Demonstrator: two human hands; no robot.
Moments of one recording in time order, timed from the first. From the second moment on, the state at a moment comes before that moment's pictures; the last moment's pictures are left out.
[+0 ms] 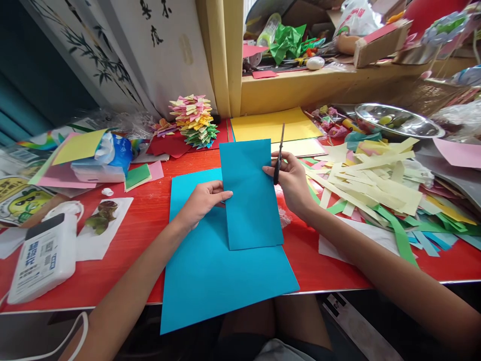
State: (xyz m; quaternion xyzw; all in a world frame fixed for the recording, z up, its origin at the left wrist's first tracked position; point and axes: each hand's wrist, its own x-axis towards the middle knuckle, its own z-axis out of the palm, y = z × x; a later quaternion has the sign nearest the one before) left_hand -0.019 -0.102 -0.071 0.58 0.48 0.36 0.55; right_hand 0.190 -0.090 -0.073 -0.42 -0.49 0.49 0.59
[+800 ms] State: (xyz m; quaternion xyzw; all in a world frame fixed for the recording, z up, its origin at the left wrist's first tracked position) left_hand -0.015 -0.102 -0.074 0.58 0.48 0.36 0.55; right_hand 0.189 -0.088 -0.075 -0.43 -0.48 0.48 0.60
